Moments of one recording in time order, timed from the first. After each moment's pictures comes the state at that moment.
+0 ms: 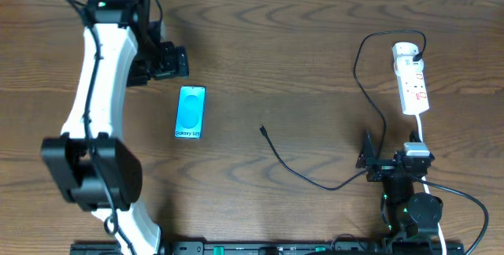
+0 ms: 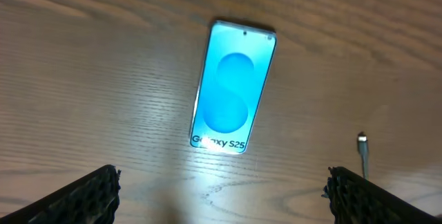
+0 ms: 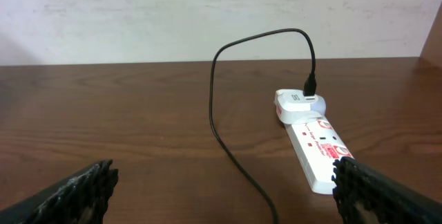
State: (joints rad) left arm -0.02 1.93 1.84 -1.40 0.13 -0.16; right arm 0.01 0.02 0.01 -0.07 0.00 0.05
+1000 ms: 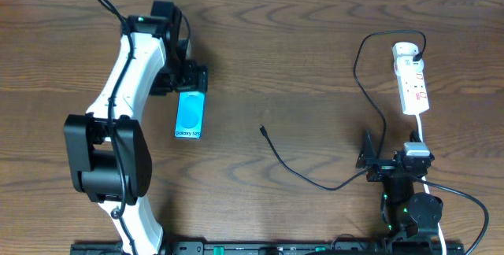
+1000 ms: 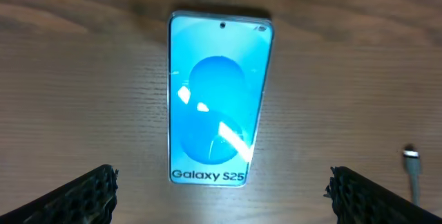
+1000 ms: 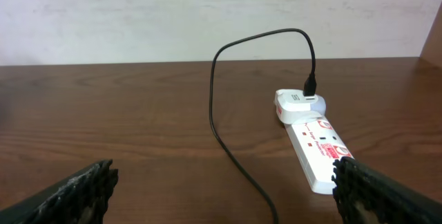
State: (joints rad) left arm -0.10 1.97 1.61 -1.19 0.10 -0.13; right arm 0.01 0.02 0.01 -0.07 0.00 0.05
